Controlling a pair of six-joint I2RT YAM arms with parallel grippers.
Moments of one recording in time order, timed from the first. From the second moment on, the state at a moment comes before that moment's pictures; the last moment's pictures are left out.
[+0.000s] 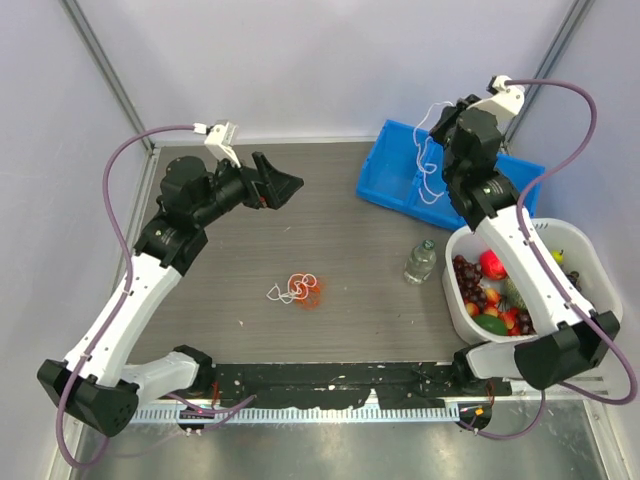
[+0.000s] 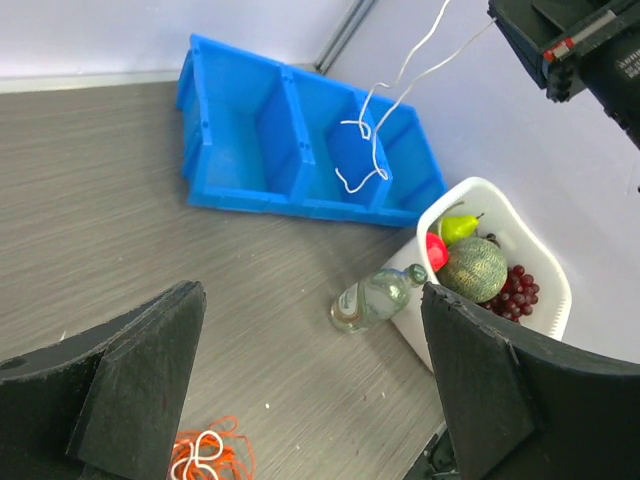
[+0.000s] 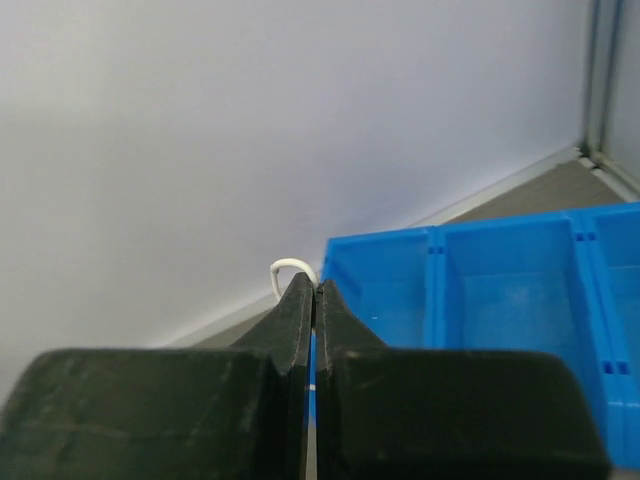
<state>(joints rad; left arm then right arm) -0.43 1.10 1.23 -0.21 0.33 -0.50 0.34 1.31 1.44 -0.10 0.55 0.47</state>
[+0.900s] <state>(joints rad) -0.42 1.08 1.13 -0.22 0.33 -0.43 0.12 1.70 1.48 -0.21 0.59 0.40</state>
